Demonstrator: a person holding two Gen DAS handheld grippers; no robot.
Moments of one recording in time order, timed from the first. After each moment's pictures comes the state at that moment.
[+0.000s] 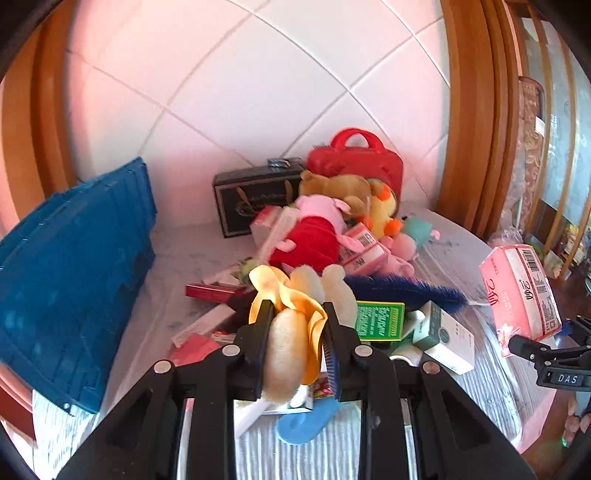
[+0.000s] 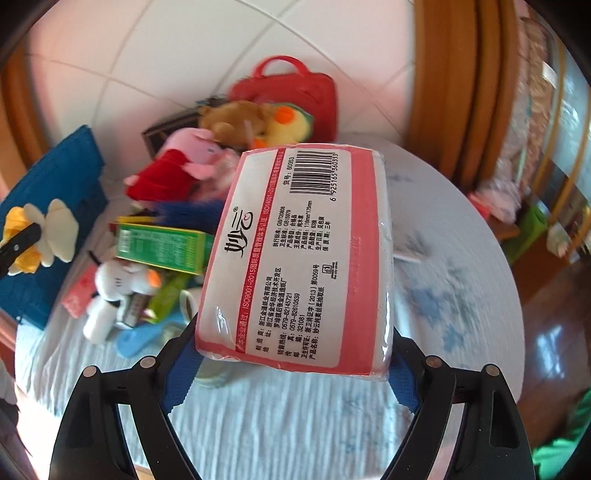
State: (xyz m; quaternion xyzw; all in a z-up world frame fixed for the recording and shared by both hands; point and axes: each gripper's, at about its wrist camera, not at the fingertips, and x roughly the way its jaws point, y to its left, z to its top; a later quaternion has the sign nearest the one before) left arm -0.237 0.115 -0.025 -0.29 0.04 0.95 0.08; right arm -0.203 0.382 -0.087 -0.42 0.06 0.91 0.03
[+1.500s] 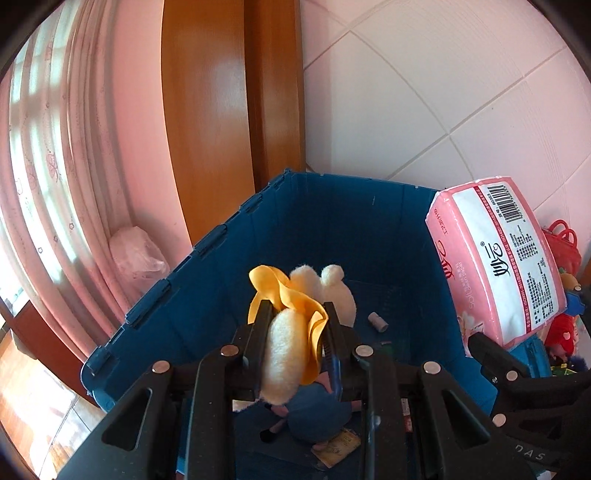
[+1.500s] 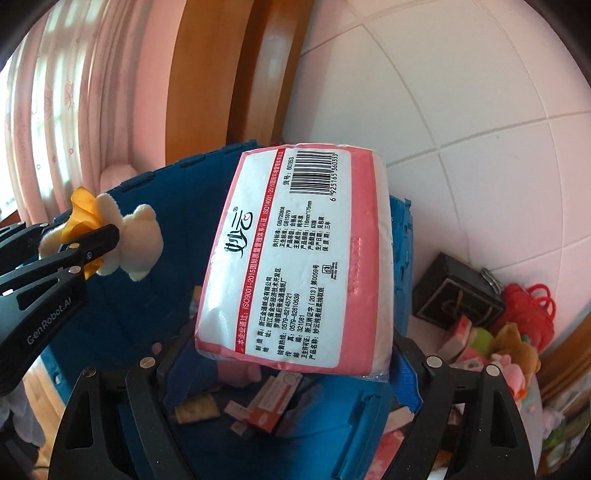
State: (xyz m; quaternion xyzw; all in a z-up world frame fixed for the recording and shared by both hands) left arm -0.305 -0.415 0.062 -0.29 -0.04 0.94 -0.14; right arm -0.360 -0.267 0.051 -0.32 -0.17 0.92 -0.17
